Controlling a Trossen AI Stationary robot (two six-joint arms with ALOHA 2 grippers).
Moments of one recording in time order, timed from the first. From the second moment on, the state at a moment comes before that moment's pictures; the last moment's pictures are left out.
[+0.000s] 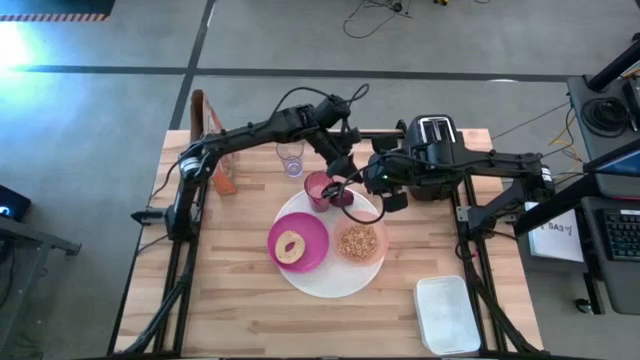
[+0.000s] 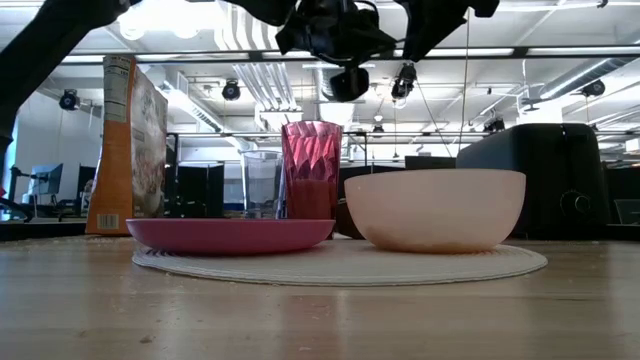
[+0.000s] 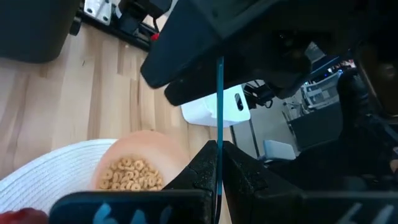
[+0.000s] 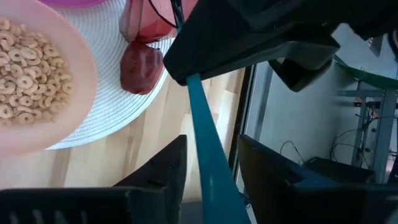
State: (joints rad) left arm 0.38 2.06 2.01 -0.67 0.91 -0.23; right arm -0.04 1.49 1.63 -1.19 0.40 -0.47
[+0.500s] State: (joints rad) left arm 0.38 2.06 2.02 -0.68 0.91 -0.23; right arm -0.04 1.49 1.63 -1.20 0.40 -0.47
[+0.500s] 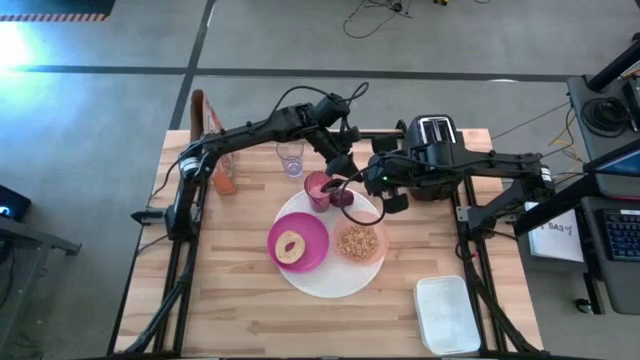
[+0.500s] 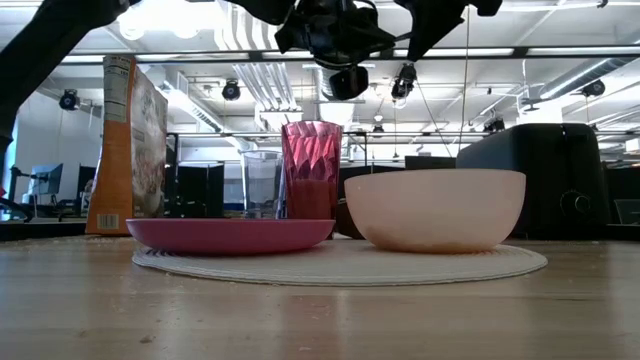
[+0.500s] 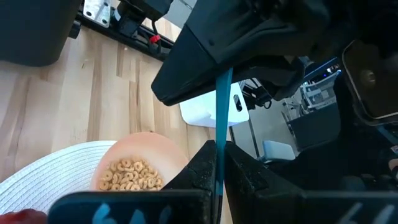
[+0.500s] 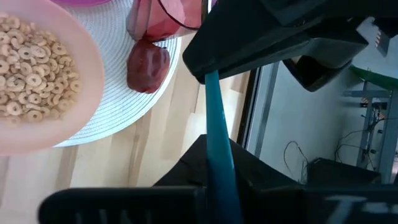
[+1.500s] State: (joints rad) left arm 0.38 2.06 2.08 -0.76 0.95 -0.09; right arm -0.04 1.49 1.63 -1.27 0.34 -0.15
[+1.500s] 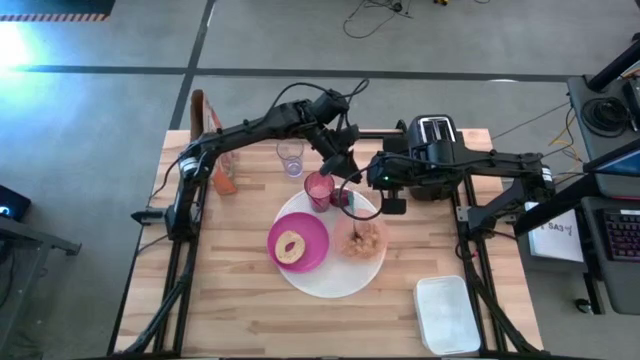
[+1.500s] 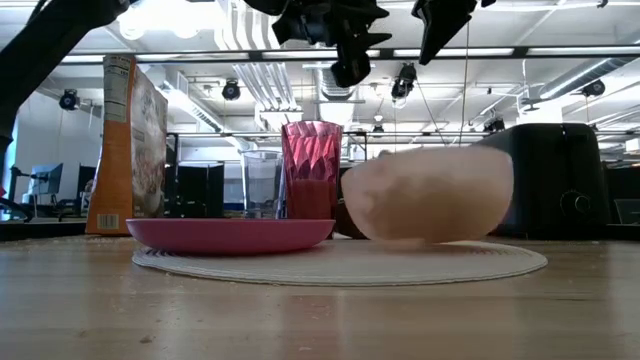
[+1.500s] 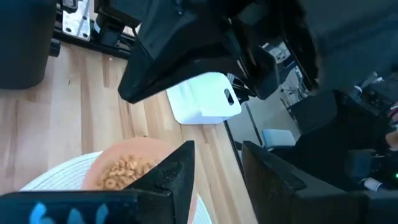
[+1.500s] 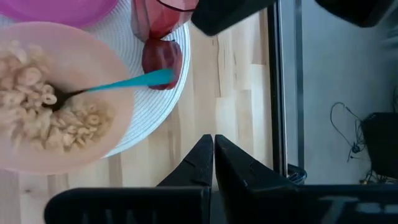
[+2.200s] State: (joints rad) left arm 0.35 2.06 2.17 -1.24 0.95 0.23; right arm -0.04 1.49 1.63 -1.28 0.13 -0.09
